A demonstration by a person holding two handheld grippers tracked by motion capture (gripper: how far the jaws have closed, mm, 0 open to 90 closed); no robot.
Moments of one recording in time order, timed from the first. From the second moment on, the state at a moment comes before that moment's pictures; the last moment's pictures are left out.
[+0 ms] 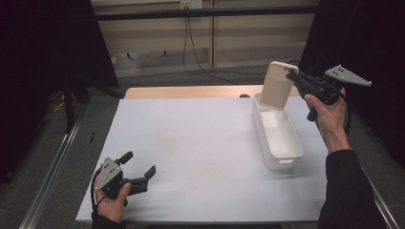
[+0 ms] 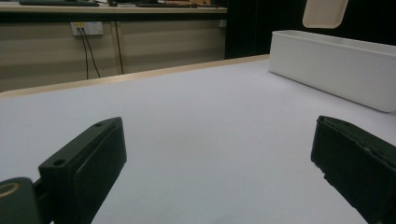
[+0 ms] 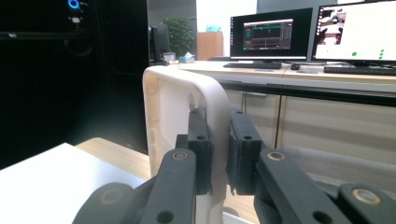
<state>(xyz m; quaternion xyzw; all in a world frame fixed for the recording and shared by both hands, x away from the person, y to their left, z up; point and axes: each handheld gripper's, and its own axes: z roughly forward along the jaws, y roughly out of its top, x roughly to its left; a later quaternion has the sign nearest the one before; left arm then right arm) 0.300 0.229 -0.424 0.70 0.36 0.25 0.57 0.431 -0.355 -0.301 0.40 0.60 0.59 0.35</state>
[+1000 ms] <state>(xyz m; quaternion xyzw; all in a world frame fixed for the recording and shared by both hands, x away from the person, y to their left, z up) 0.304 0.228 -0.423 0.70 0.36 0.25 0.57 0.466 -0.363 -0.344 0.42 0.62 0.57 0.34</state>
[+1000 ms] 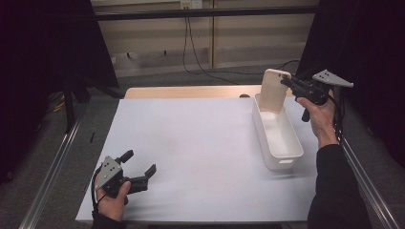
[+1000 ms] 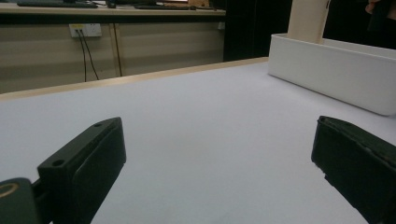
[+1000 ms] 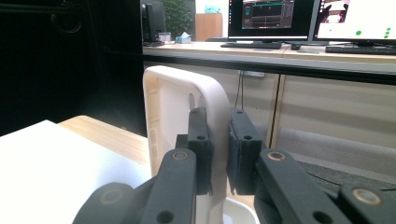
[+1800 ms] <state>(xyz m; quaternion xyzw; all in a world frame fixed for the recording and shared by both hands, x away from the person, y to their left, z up) 0.304 0.227 -0.426 0.71 0.35 0.25 0.56 0.490 -0.363 -0.376 0.42 0.62 0.57 0.33</state>
